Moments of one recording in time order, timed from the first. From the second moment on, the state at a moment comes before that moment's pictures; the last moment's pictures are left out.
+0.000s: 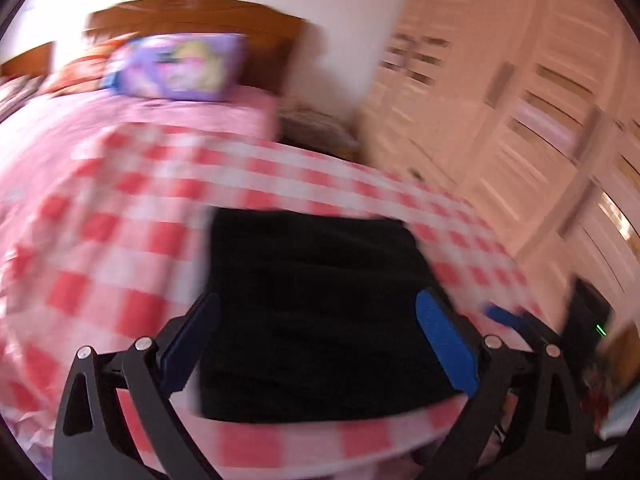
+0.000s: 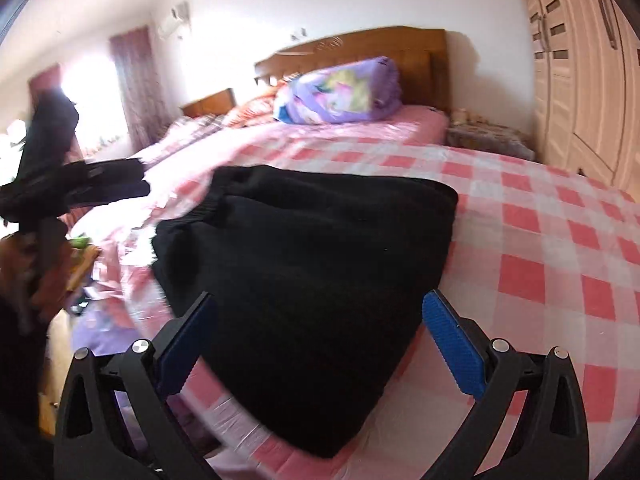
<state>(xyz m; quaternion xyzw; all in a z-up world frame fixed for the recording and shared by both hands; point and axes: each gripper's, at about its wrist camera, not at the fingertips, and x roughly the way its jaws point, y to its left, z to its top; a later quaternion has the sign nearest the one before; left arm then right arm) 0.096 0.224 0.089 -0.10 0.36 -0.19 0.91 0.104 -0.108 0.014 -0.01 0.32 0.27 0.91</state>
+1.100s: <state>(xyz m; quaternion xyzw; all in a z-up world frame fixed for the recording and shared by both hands) 0.103 0.191 0.014 -0.04 0.37 -0.16 0.92 0.298 0.016 0.003 -0.12 0.45 0.33 0.82</state>
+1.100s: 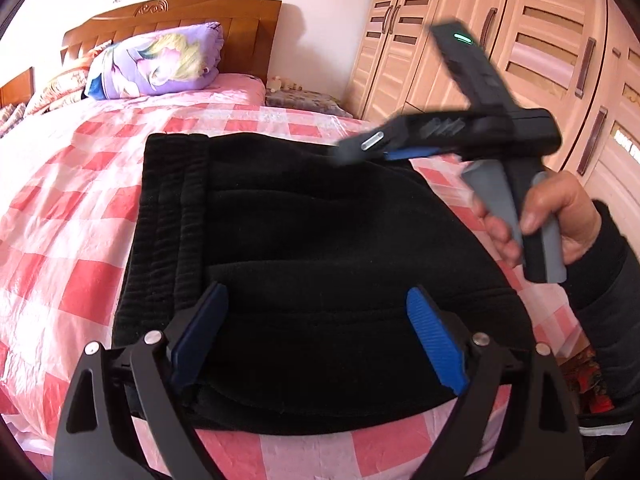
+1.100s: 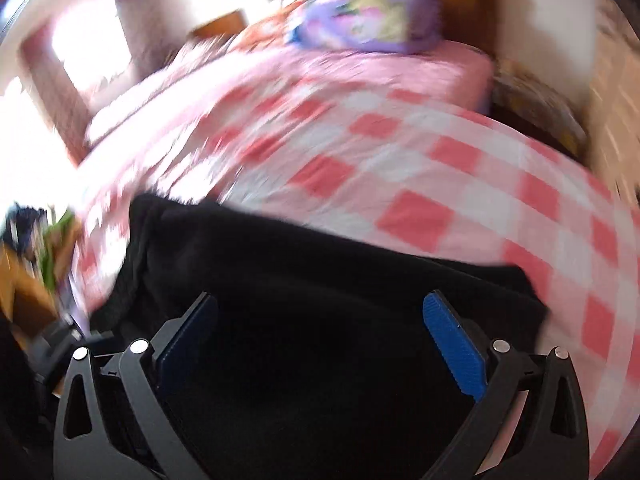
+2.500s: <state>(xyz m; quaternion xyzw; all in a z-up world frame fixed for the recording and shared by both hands) 0.194 0.193 0.012 -0.10 0.42 -0.16 0.88 0.361 -0.154 -0.005 0.28 0.42 0.41 0.76</state>
